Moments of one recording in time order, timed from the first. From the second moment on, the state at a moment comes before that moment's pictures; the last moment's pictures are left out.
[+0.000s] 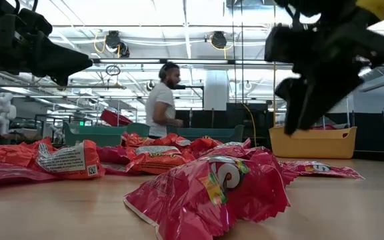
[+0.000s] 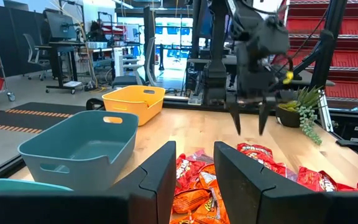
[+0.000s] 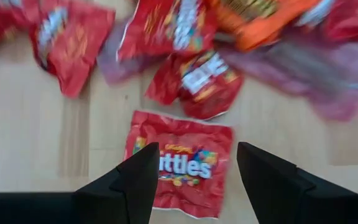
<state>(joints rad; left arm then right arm) 0.08 0.01 0.01 0.02 0.00 -0.02 0.28 1.53 0.82 -0.35 0.05 0.33</state>
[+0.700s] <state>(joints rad) 0.08 0.01 0.01 0.02 0.00 -0.02 0.29 1.63 0.82 -0.35 0.10 0.64</state>
